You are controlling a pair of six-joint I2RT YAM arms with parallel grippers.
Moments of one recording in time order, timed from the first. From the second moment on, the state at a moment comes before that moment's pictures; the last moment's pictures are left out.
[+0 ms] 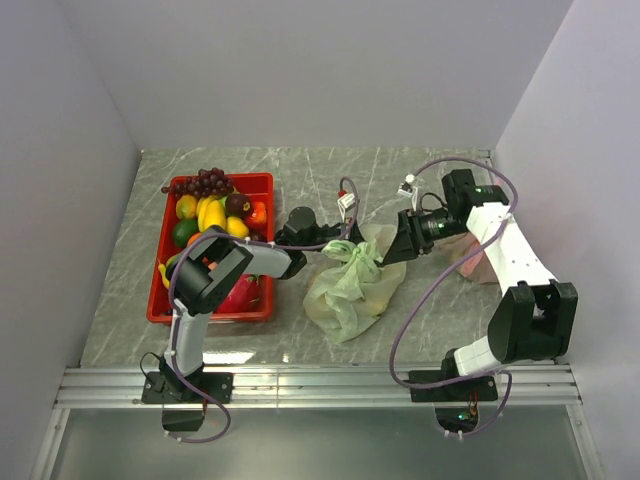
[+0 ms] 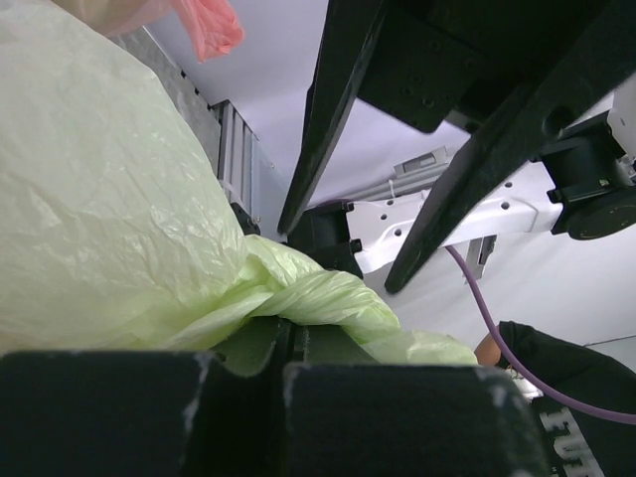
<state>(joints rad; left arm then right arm) -0.75 2.03 1.06 1.09 0.94 -1.25 0.05 1.47 1.27 -1.18 -0.99 -0.42</state>
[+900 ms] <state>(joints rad) -0.75 2.02 1.06 1.08 0.93 -1.19 0.14 1.47 1.25 -1.07 -0.92 -0.32</state>
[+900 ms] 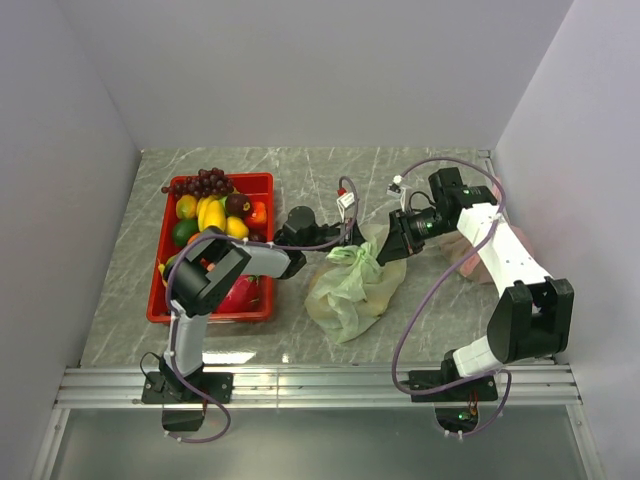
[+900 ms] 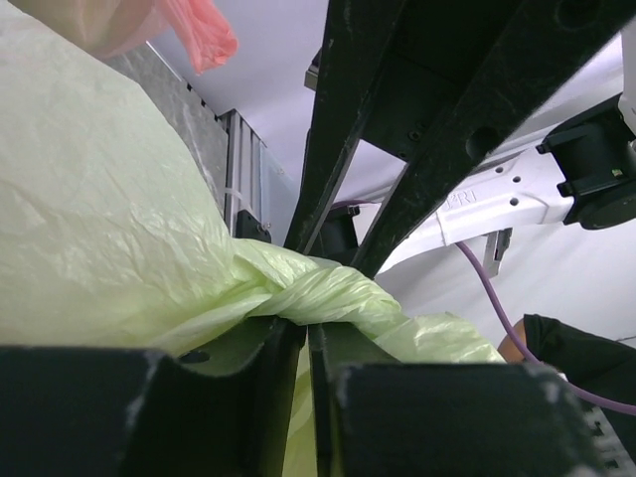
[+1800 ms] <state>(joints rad) -0.74 1.97 1.04 1.09 0.93 -1.17 0.14 1.50 1.29 -1.12 -0.98 -0.33</state>
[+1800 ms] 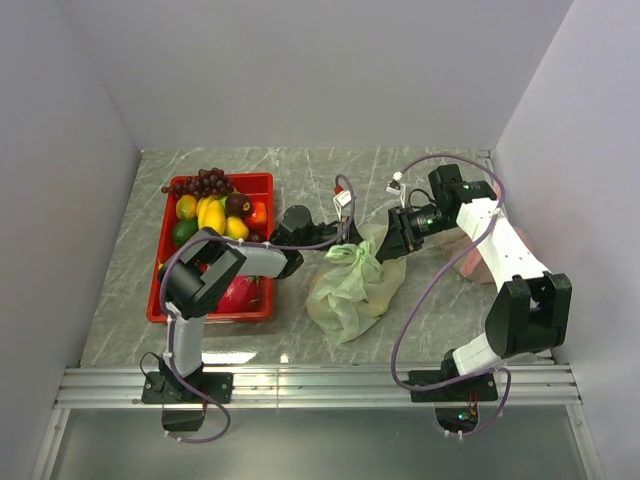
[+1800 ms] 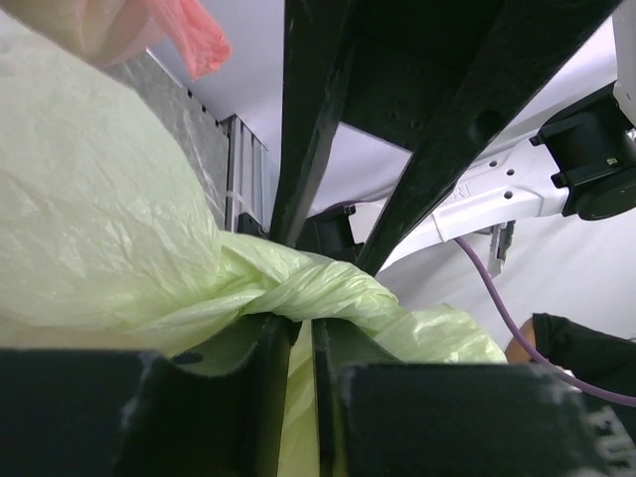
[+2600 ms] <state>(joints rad) -0.74 2.01 1.06 1.05 0.95 -1.17 0.12 1.51 1.30 -1.15 -0.93 -0.36</state>
